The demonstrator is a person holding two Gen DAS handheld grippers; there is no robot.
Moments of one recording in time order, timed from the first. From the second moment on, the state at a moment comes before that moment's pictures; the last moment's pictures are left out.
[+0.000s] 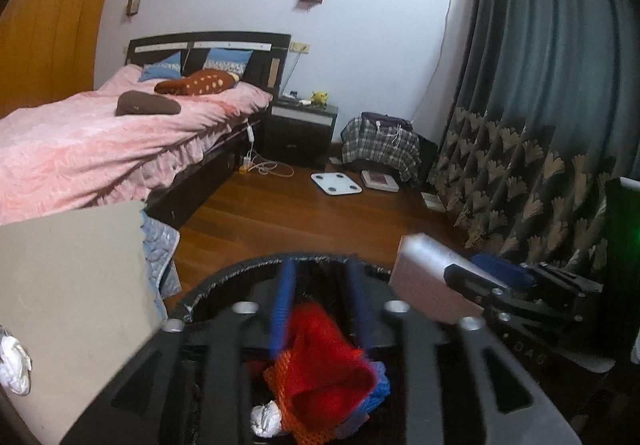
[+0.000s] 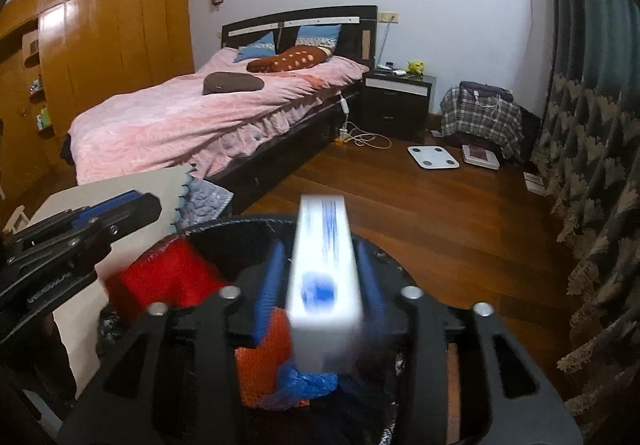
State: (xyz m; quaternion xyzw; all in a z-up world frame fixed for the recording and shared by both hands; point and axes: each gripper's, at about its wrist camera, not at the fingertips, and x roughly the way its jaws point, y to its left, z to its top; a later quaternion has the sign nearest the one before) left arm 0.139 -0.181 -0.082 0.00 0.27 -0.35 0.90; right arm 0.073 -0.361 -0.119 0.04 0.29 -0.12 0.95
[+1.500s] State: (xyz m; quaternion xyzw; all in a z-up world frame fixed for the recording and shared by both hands) left arm 0.105 0.124 -0.104 -0.01 0.27 0.00 0.96; right arm 0.141 -0.140 -0.125 0.01 0.28 0.08 0.96
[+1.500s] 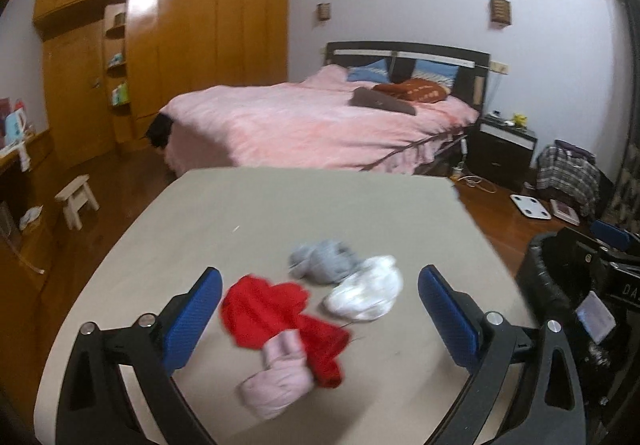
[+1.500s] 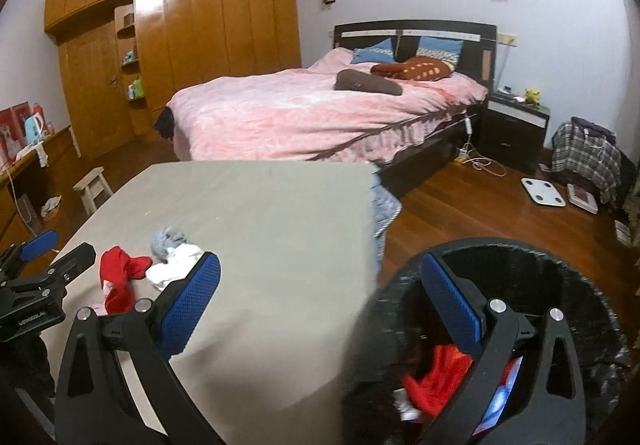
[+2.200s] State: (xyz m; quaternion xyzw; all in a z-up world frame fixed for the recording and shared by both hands) left arm 0.099 0.155 -0.157 -0.06 0.35 0.02 0.94; right arm 0.145 -0.101 -0.151 -0.01 0.30 0.10 0.95
